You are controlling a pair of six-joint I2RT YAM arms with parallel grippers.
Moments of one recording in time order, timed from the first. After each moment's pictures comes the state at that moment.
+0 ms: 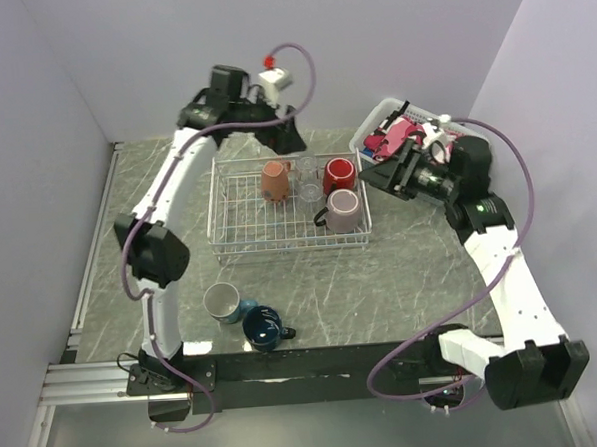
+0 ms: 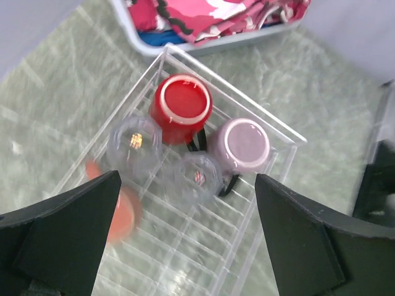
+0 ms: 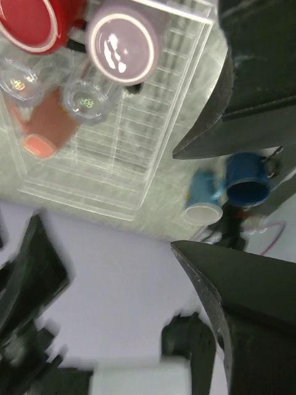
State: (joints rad) left arm -0.41 2.08 2.29 -0.77 0.68 0.12; right arm 0.06 1.06 1.08 -0.31 -0.71 0.78
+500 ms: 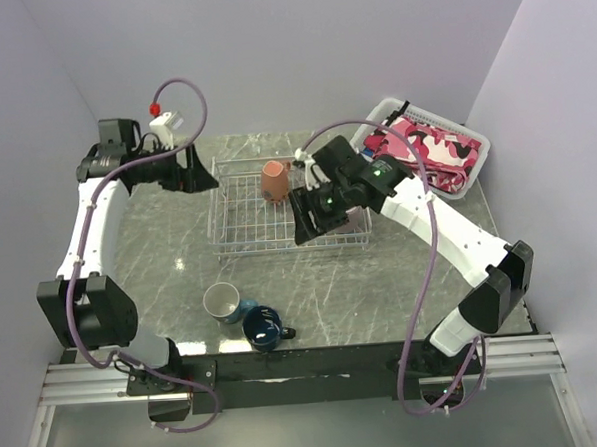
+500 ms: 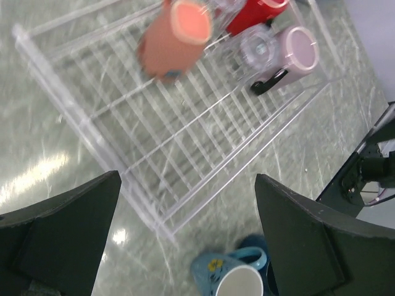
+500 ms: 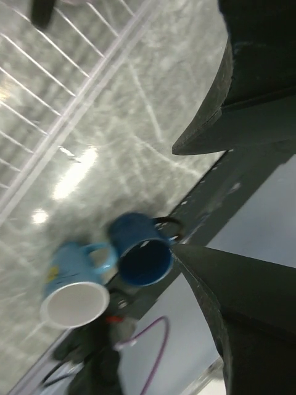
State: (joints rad) left arm 0.03 1.54 1.56 -0.80 0.80 0.11; right arm 0.70 1.56 1.62 -1.02 -0.32 0.31
